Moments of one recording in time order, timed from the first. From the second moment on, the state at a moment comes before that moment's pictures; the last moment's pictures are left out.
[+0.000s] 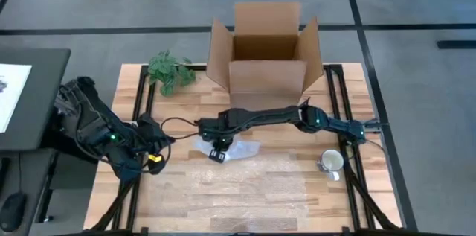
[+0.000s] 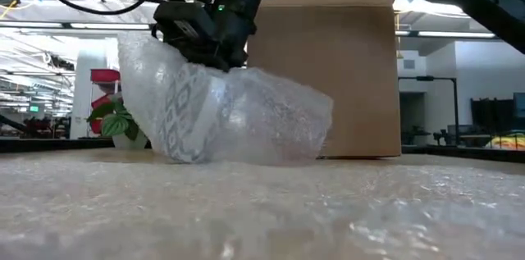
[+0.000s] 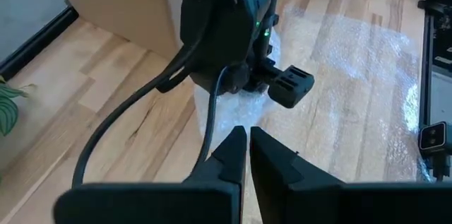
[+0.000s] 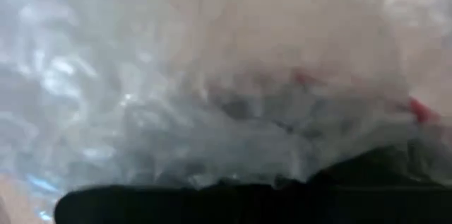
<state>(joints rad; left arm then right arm) -0.84 1.13 1.34 -1.40 -0.81 -1.17 0.04 2.52 2.36 -1.08 -0.12 0.37</state>
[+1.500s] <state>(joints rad) -0.75 1.30 1.34 -1.58 -0.58 -1.38 0.16 2.20 1.97 -1.16 0.00 0.28</state>
